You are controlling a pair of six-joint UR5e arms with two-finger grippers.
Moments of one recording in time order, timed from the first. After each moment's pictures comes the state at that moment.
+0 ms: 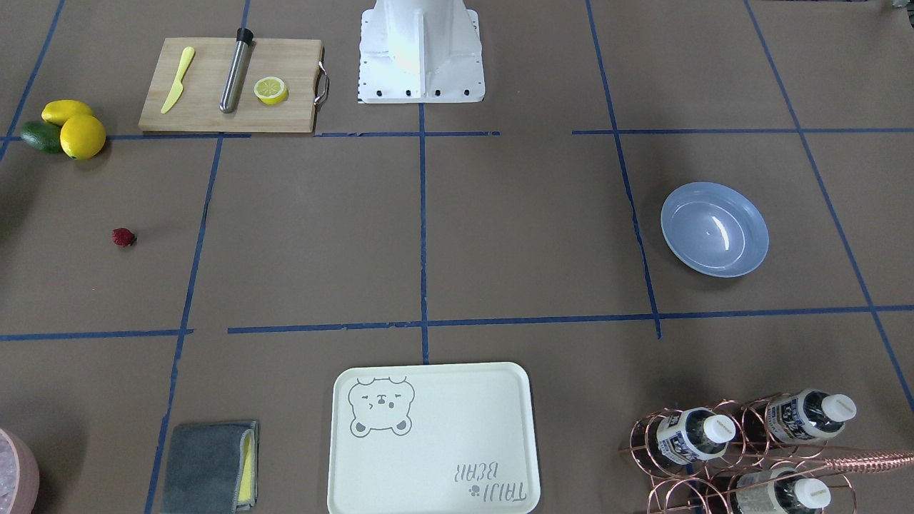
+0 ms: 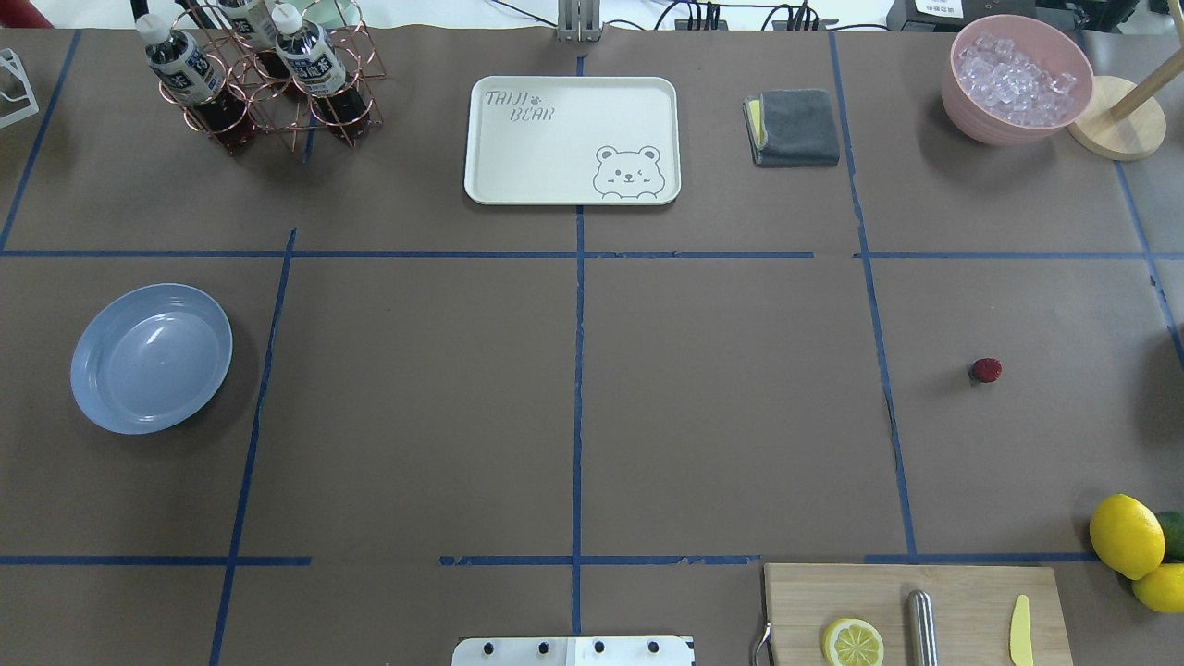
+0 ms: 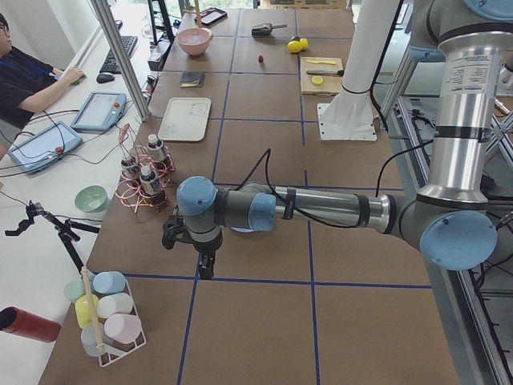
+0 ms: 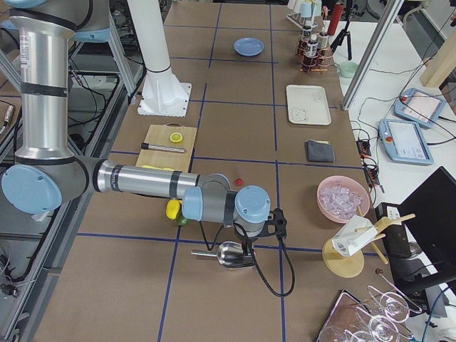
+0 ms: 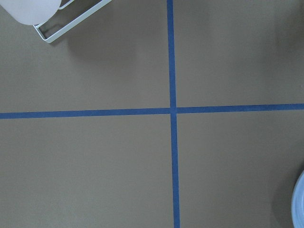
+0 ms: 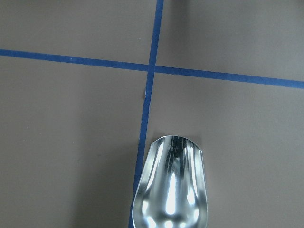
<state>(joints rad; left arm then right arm) -1.55 -1.61 -1.61 -1.56 -2.33 -0.03 1.62 -1.65 1.59 -1.55 2.41 -0.18</state>
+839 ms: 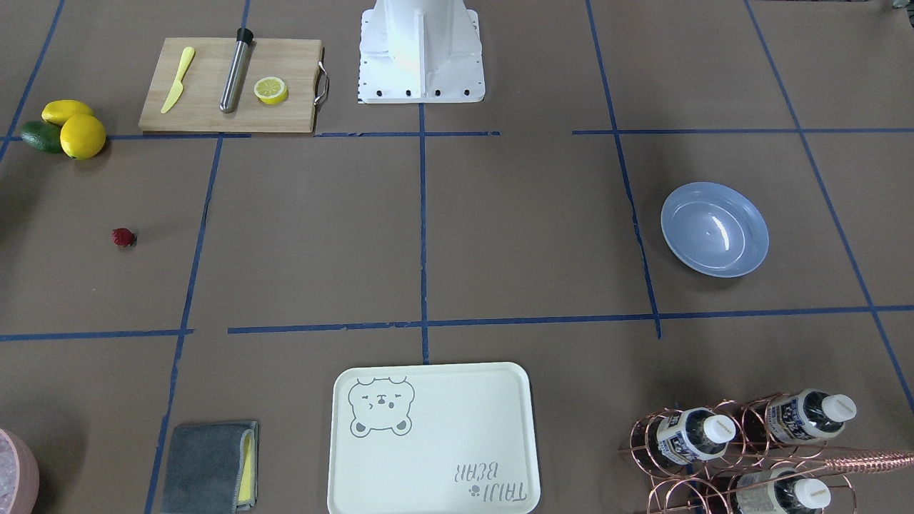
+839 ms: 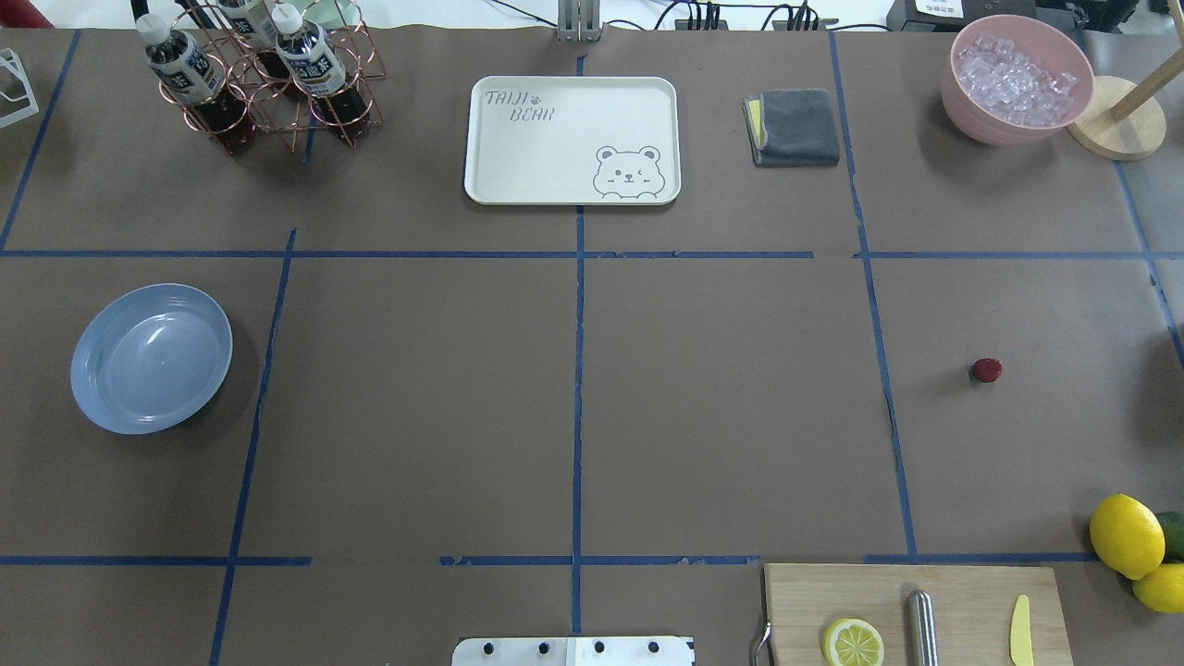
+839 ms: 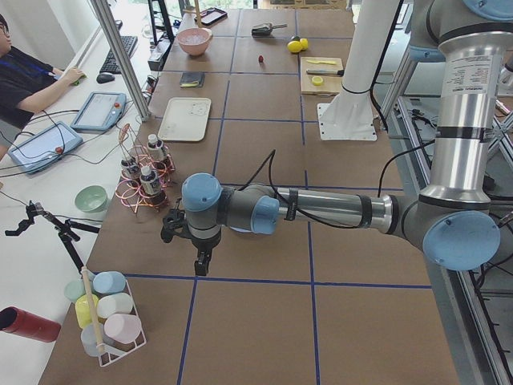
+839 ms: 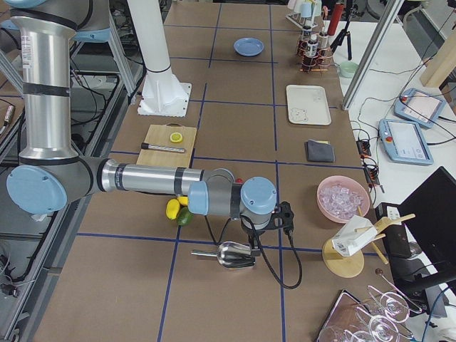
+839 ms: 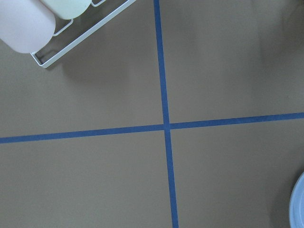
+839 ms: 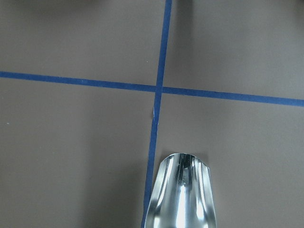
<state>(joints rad) -1.54 -1.58 -1.62 -1.74 -2.33 -0.09 1.62 -1.61 1.60 -1.55 2.42 -0.09</state>
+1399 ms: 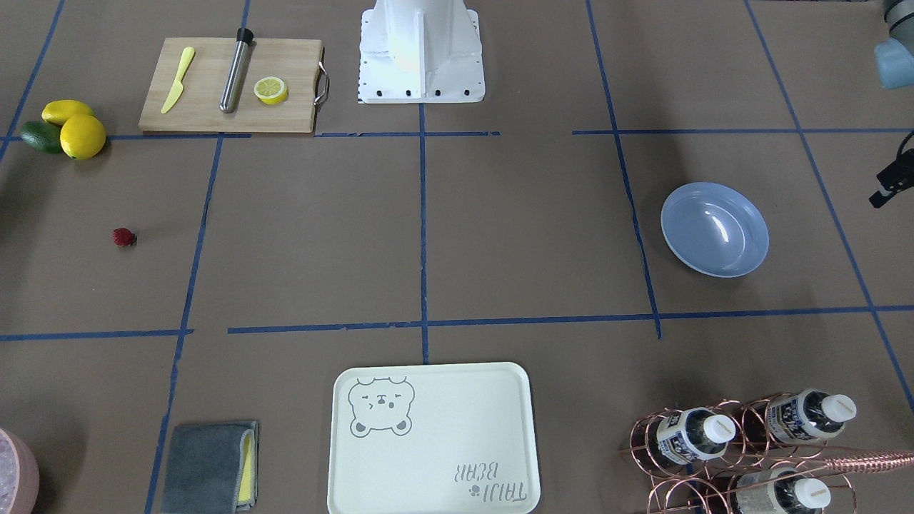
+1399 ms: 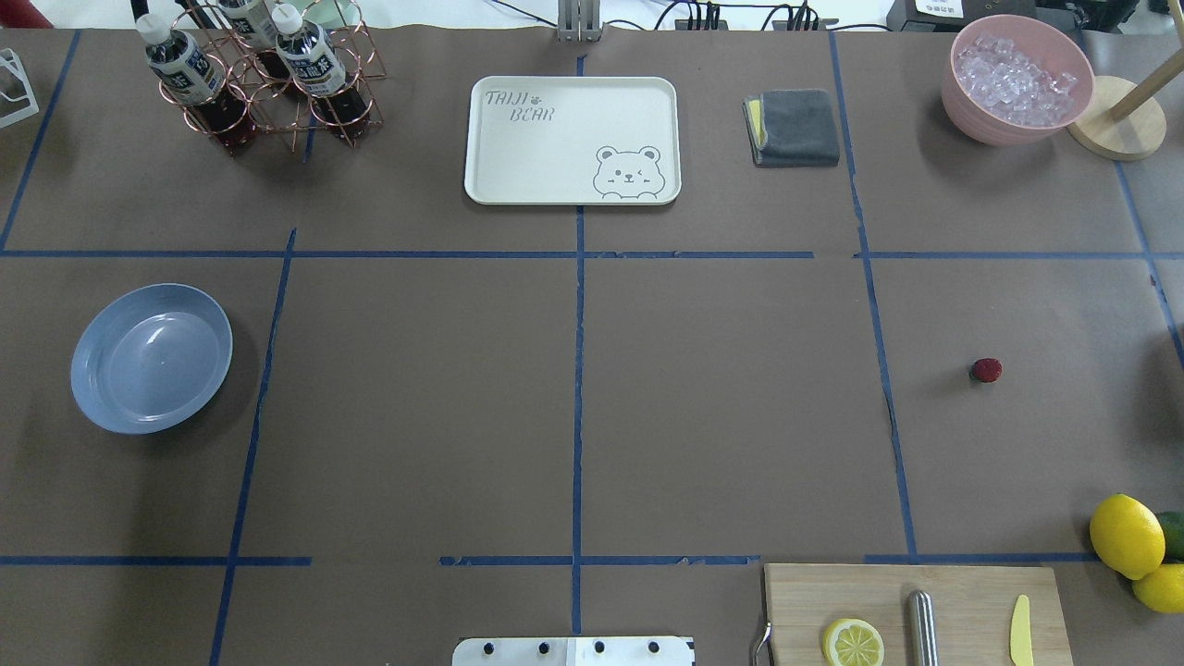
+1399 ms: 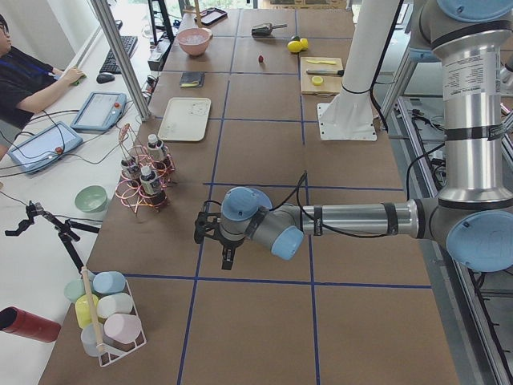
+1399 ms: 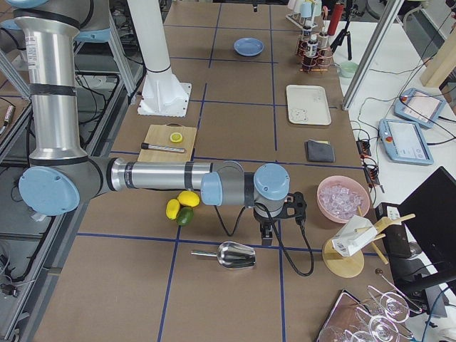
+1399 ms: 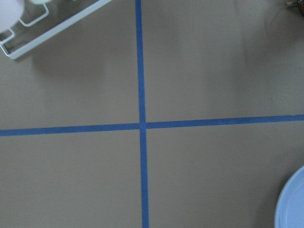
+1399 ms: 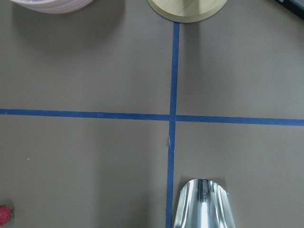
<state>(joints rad) -1.33 -1.39 -1.61 -2.28 -2.33 -0.57 1.59 -1.55 1.59 -1.53 2.42 0.02</state>
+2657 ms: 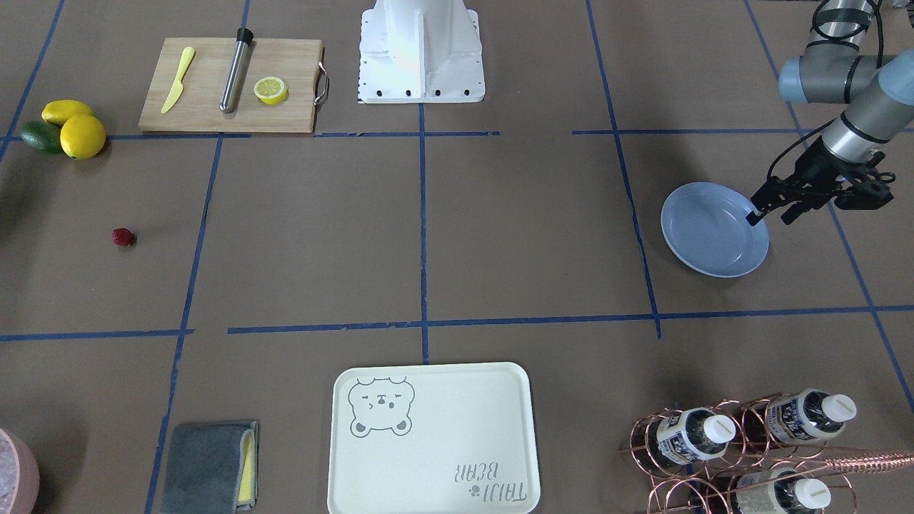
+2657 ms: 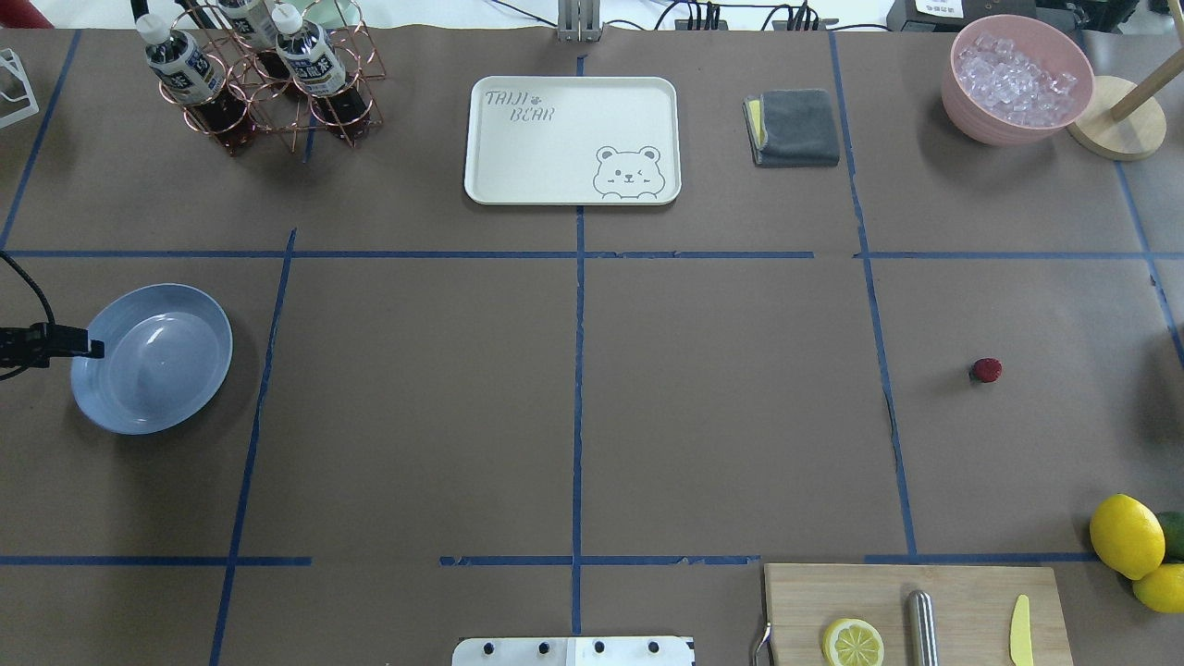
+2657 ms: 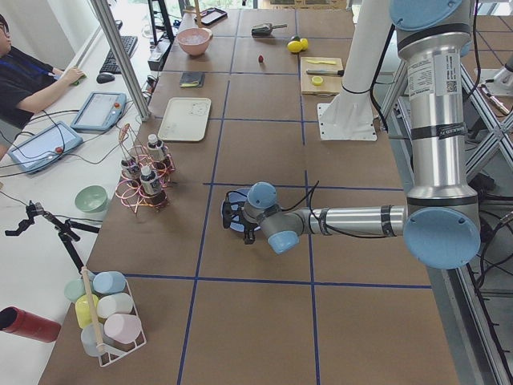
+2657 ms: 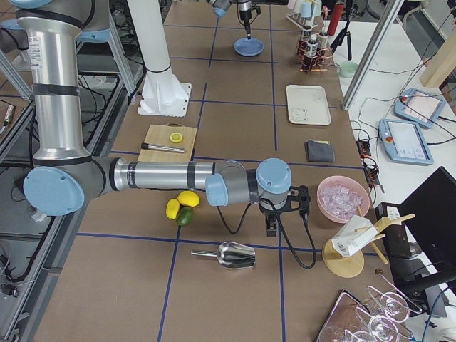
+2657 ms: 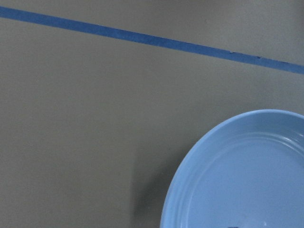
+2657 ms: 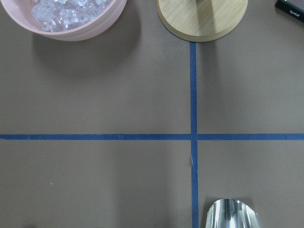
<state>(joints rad) -0.95 -1.43 -1.52 -2.62 -2.11 -1.09 1.57 -1.55 1.59 -1.41 2.45 0.17</state>
